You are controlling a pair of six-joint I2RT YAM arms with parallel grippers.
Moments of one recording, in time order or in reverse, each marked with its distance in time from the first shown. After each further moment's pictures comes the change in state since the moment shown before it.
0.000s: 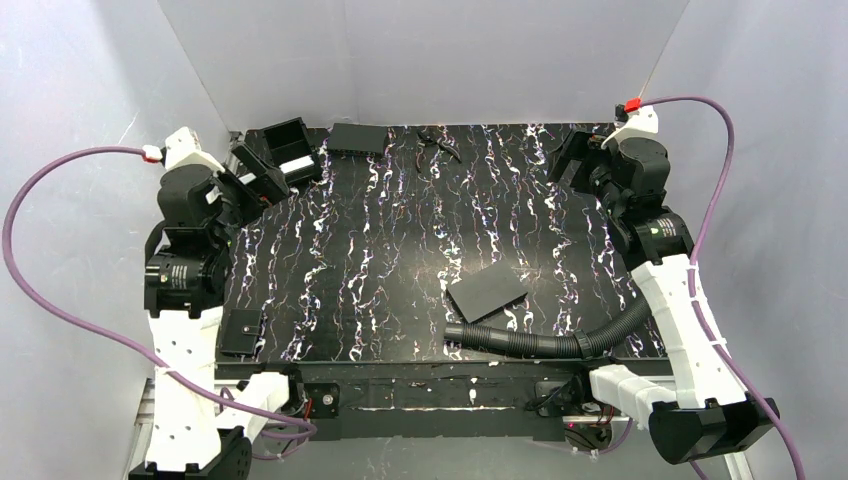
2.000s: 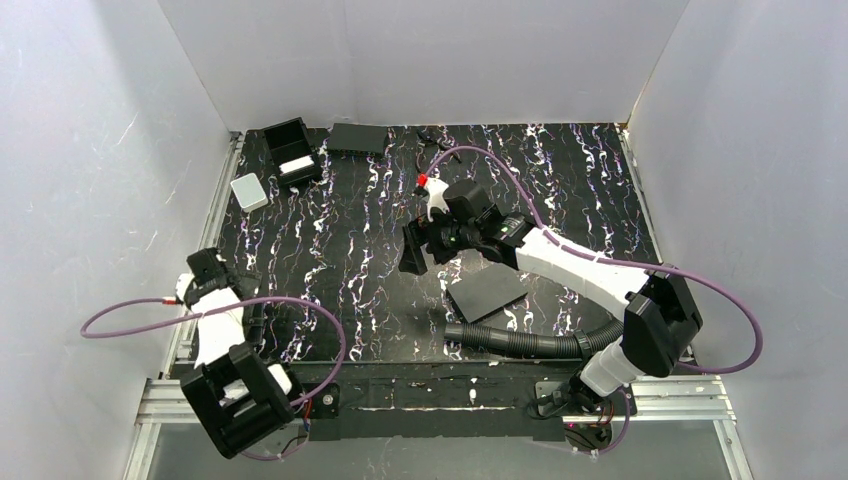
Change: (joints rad) left arm 0.587 0.162 -0.885 0.246 0.028 -0.349; right arm 0.628 0.466 -0.053 0.107 -0.406 0.008
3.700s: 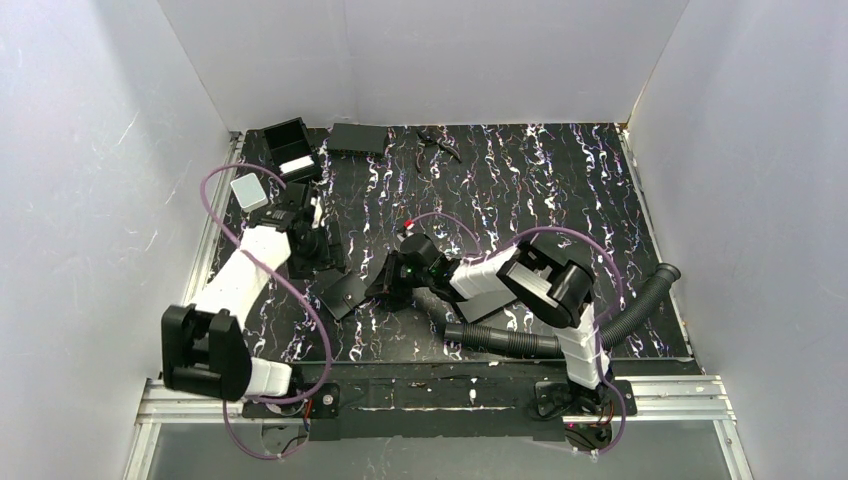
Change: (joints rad) left arm -0.748 0.308 0.481 -0.315 0.136 0.513; right arm 0.130 0.533 -0.136 0.740 0.052 0.813
